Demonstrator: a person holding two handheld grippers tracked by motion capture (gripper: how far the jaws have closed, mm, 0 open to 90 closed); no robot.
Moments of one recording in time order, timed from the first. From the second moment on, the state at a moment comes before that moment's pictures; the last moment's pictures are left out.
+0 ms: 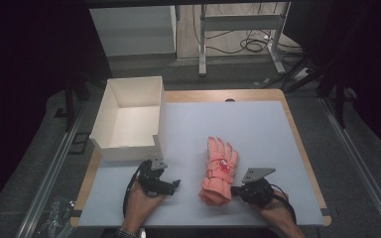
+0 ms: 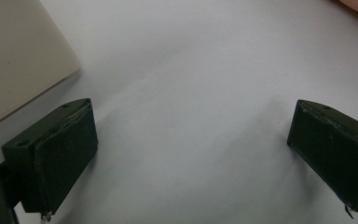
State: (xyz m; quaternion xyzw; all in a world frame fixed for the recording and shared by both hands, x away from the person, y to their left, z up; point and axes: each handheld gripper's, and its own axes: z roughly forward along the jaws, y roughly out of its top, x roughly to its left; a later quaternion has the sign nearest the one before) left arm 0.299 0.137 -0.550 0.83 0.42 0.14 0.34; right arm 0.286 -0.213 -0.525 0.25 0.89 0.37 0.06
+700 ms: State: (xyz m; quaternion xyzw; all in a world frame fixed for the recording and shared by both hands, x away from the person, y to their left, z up) left arm 0.300 0.137 -0.550 0.83 0.42 0.14 0.34; right arm 0.309 -0.174 -0.531 0.28 0.88 0.38 0.08
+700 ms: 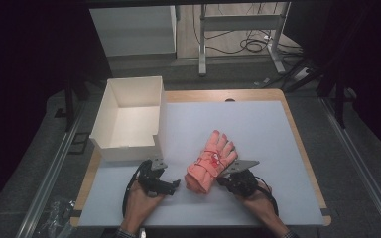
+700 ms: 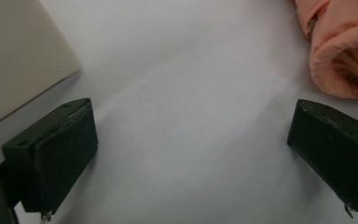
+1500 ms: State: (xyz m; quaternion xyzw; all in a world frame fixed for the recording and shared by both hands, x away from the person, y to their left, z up) left arm 0.300 0.137 -0.550 0.83 0.41 0.14 0.34; right arm 0.316 -0.177 -0.517 0.28 0.87 0.39 0.12
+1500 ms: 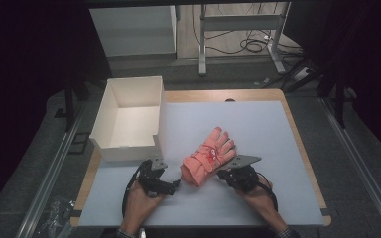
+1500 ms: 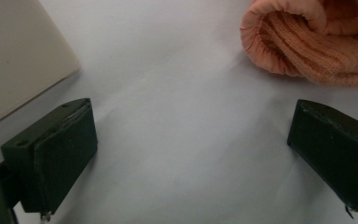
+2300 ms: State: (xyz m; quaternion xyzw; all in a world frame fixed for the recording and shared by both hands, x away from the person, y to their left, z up) left arm 0.300 0.136 -0.551 0.83 0.42 0.14 0.34; right arm 0.323 -0.271 -0.524 0.37 0.83 0.36 0.20
